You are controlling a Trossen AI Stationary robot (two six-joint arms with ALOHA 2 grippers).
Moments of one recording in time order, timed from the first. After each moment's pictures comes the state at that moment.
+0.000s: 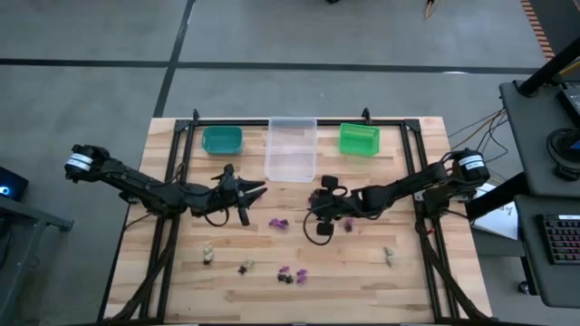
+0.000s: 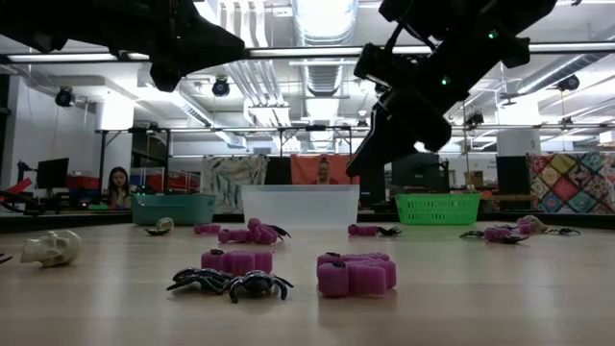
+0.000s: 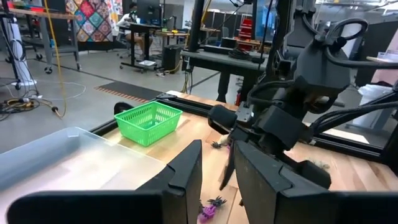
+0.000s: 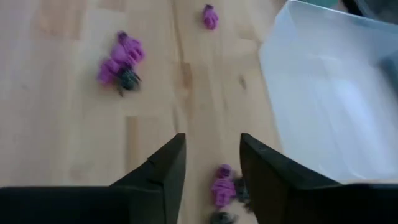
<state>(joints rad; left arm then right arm) -0.27 1.13 0.42 0.66 -0.62 -0.17 0.15 1.65 0.85 0.02 0.38 -0.03</state>
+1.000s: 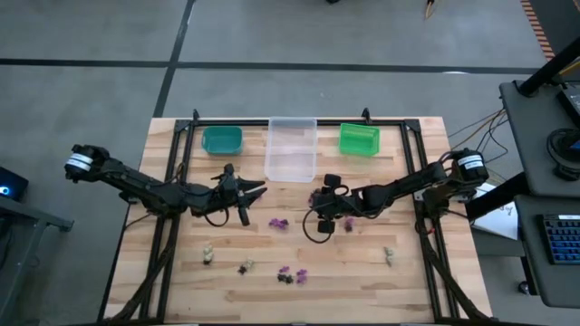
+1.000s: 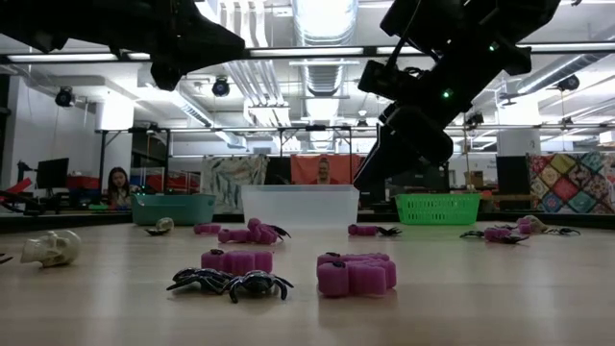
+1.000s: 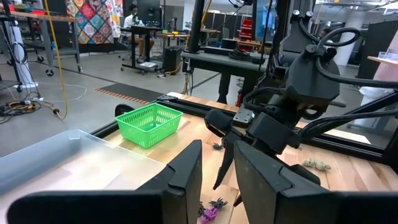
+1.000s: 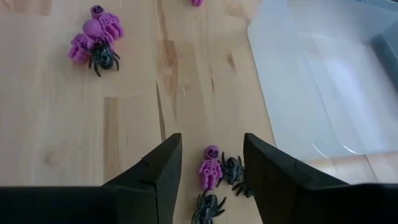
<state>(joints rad) -0.27 1.13 0.43 0.66 -0.62 -0.16 0.14 1.65 0.82 0.03 0.39 0.01</state>
